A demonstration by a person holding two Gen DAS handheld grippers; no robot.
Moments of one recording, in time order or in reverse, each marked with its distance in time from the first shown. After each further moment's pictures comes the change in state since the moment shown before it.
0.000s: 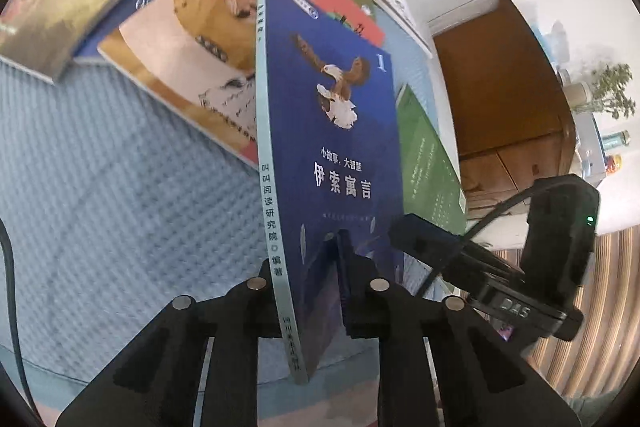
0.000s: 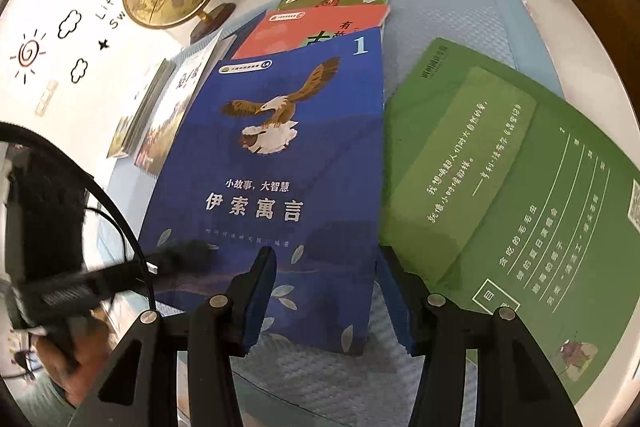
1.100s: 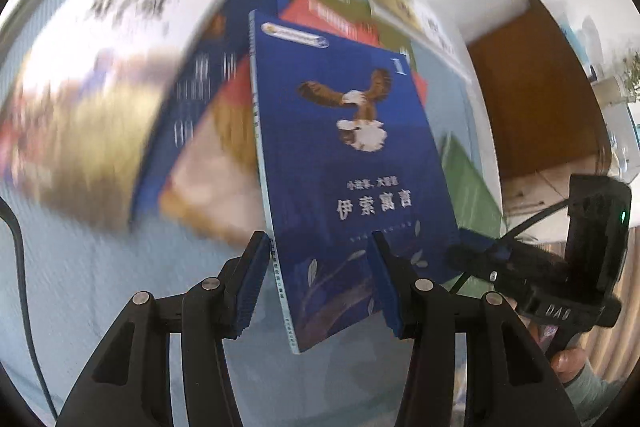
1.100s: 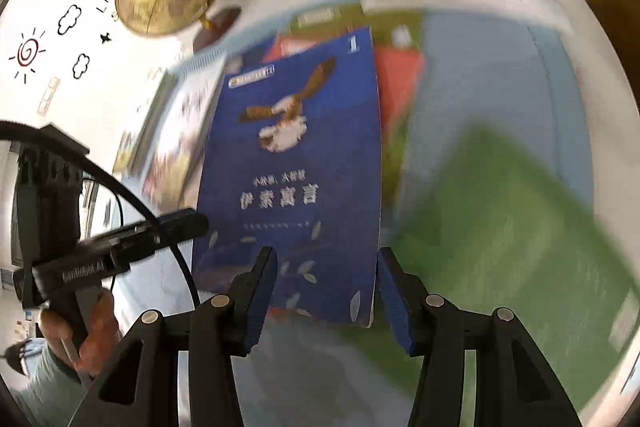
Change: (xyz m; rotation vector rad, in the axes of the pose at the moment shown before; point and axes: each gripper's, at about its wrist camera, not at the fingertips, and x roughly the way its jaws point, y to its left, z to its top) left arm -0.026 0.004 0.057 0.095 0.036 0.181; right arm 0.005 0.011 0.049 -0.031 0.107 0.020
